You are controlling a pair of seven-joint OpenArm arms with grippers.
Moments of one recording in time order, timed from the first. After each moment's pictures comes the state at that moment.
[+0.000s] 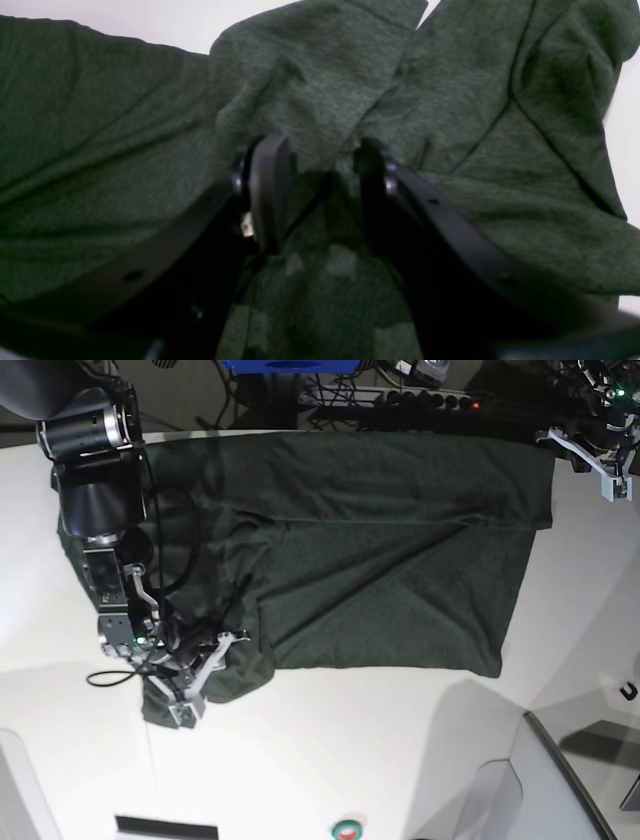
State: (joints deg) left arm 26.5 -4.6 -50.4 99.0 -4.3 -34.2 42.2; right arm 19.0 3.1 -5.3 56.4 8.9 15.0 -36.6
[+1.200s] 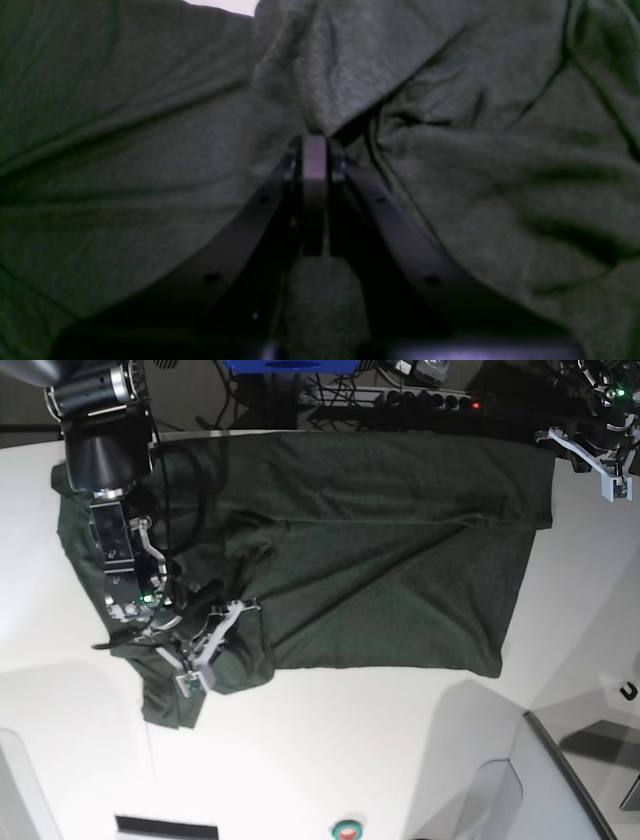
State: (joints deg) left arm 26.5 -4.6 -50.4 99.0 -4.3 -34.2 42.2; right arm 10.2 2.9 -7.7 66.5 8.6 15.5 -33.4
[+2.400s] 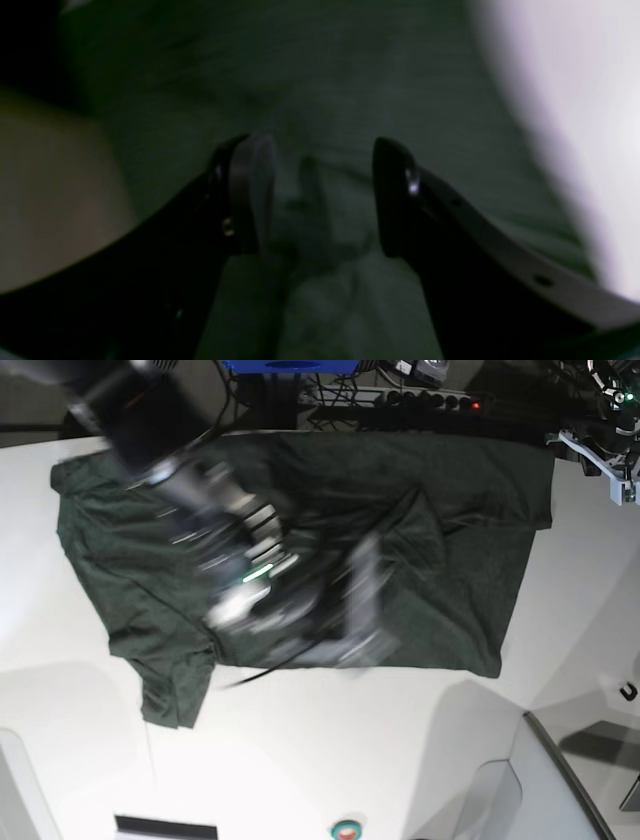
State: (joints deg) left arm 26.5 -6.9 -50.5 99.0 -4.1 -34.2 42.3; right arm 11.0 1.4 -29.2 86.2 9.6 20.7 -47.1
